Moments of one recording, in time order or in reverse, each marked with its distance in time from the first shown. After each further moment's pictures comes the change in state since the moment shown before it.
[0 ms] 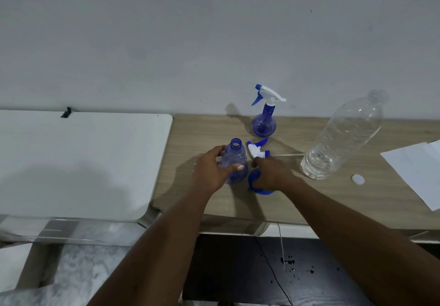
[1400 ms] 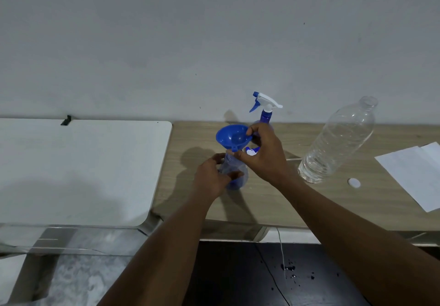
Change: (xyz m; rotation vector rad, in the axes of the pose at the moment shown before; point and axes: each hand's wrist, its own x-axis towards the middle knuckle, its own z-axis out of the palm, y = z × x) left_hand 0.005 -0.004 0.003 0.057 -0.046 -0.083; right_hand -0.022 -0.037 -0.033 0.715 0.752 -0.501
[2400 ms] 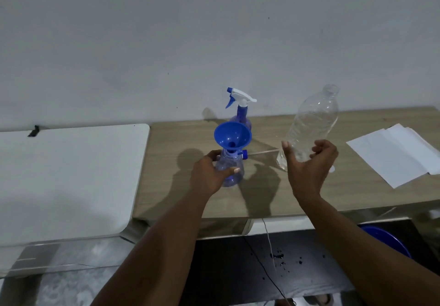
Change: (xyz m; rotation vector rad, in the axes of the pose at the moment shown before) left_hand -0.009 0.025 0.032 0.027 -0.049 0.118; right_hand -0.073 0.054 -0.083 -0.158 0.736 0.414
